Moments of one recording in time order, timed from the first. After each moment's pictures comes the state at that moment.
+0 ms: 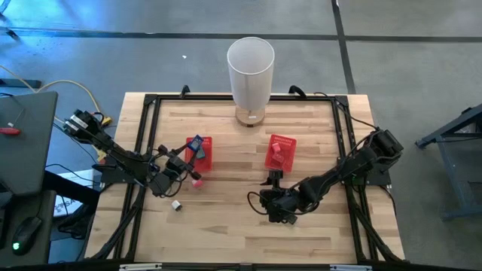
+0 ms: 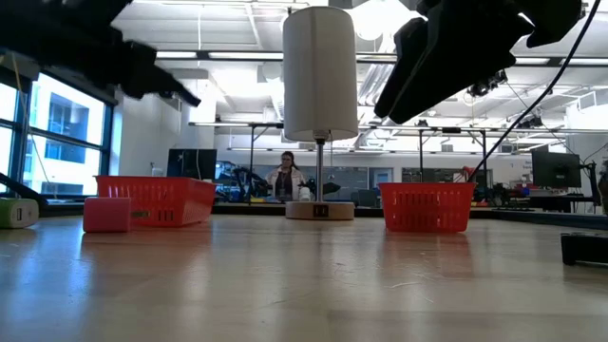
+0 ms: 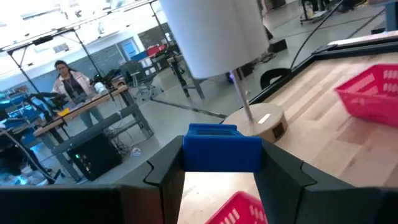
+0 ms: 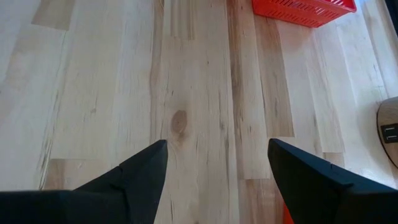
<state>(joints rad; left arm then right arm) -0.58 1.22 0.33 0.74 -1.57 0.14 0.50 1.72 1.18 -0.50 0.54 0.29</state>
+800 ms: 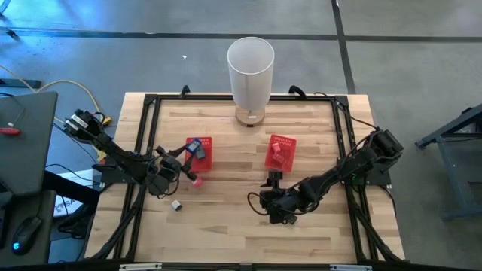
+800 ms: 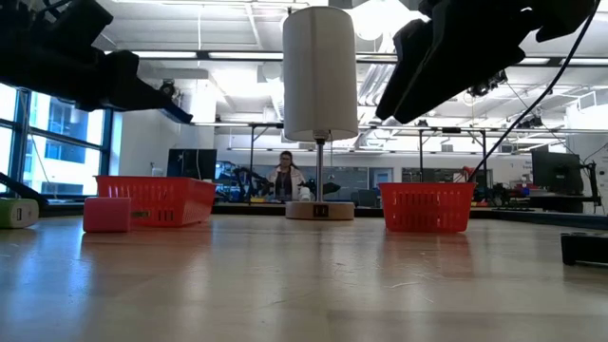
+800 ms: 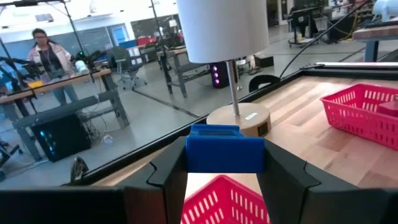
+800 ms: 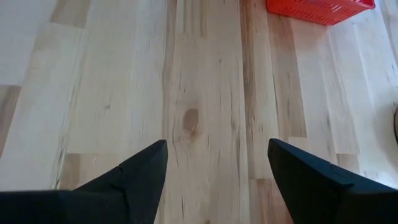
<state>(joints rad) -0.62 1.22 0.23 0.73 -1.56 -0.17 0.50 1.72 1.18 -0.49 0.49 0.29</state>
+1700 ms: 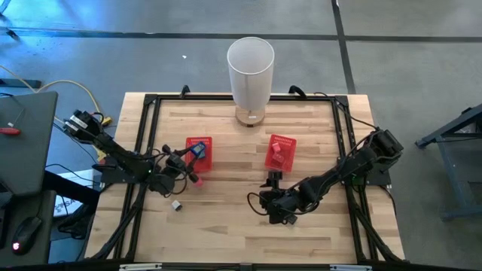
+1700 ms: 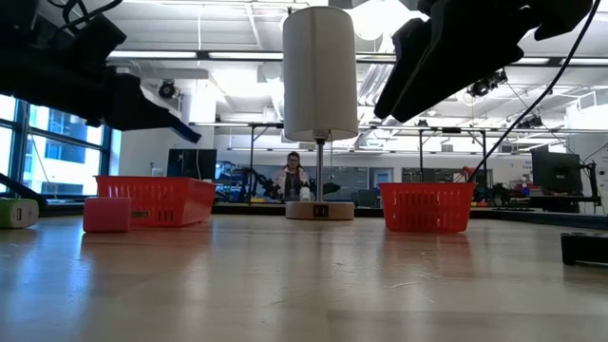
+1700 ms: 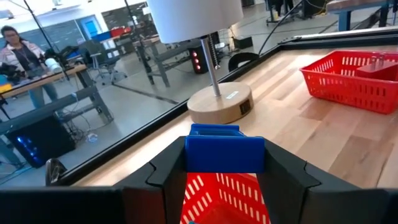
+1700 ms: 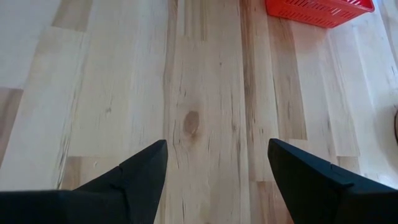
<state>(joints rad) -0.56 1.22 0.23 0.58 -1.38 -0.24 0.49 1.72 1.18 -0.48 0.49 0.28</state>
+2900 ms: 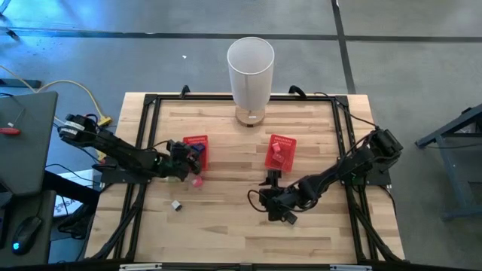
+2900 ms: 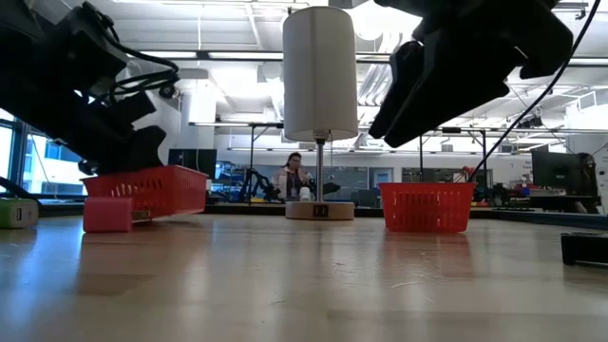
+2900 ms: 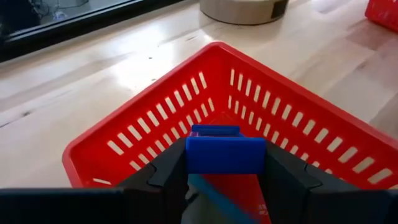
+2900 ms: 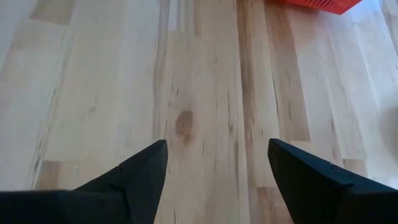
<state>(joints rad) -0.24 1.22 0.24 0.17 -0.91 -0.79 0.47 1.72 1.09 -0.35 0.49 0.25</state>
